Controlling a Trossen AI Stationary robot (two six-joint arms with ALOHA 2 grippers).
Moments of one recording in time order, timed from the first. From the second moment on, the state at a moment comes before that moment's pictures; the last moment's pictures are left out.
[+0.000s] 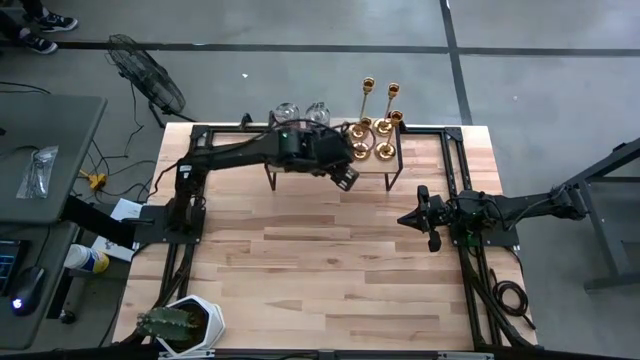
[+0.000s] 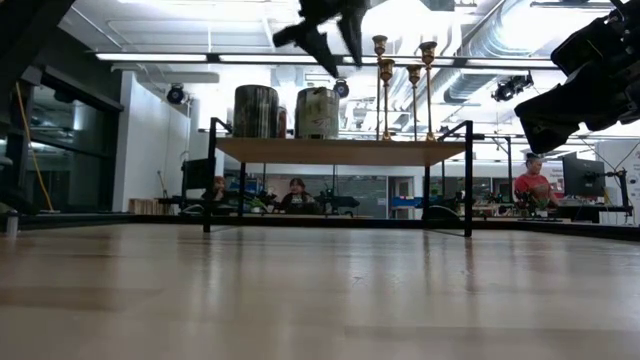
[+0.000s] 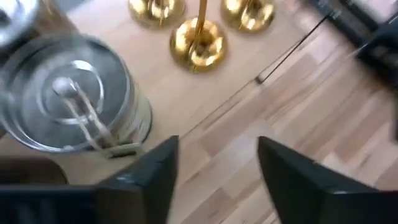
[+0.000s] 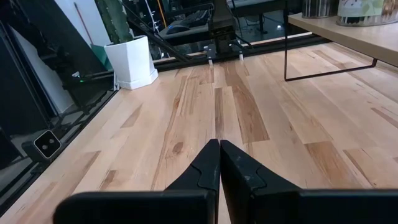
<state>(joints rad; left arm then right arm) 0.10 2.00 2.22 -1.19 -0.37 -0.70 0.09 0.19 0.01 0.03 0.00 0.21</state>
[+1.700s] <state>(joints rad) 0.08 2.00 1.96 -1.08 -0.75 -0.97 0.09 0.19 0.01 0.03 0.00 0.21</state>
